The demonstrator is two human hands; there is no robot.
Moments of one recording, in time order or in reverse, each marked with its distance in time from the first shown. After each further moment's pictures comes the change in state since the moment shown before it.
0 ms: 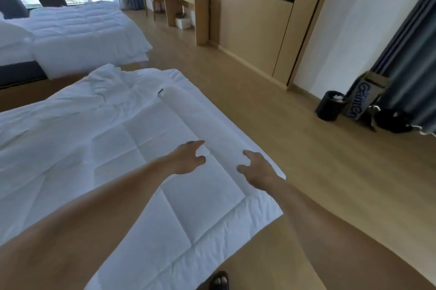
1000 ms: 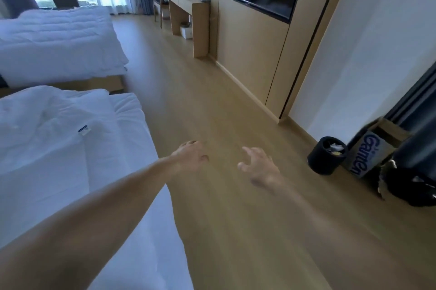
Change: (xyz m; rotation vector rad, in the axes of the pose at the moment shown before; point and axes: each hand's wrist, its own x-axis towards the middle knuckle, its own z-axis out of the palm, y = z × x) left_hand 0.498 0.364 -0.026 0.055 0.109 -0.119; right_hand 0.434 0.181 -0.429 -0.265 -0.020 -0.181
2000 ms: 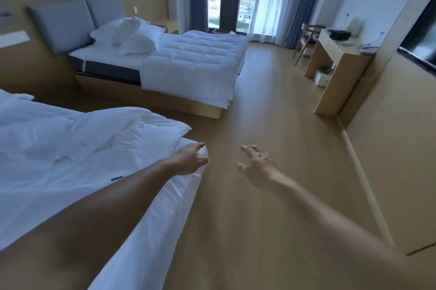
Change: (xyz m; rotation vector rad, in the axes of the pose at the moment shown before) left_hand 0.432 -0.230 -0.280 -0.365 0.430 -0.584; right_hand 0.662 -0.289 -0.079 -0.194 -0.262 -0.689
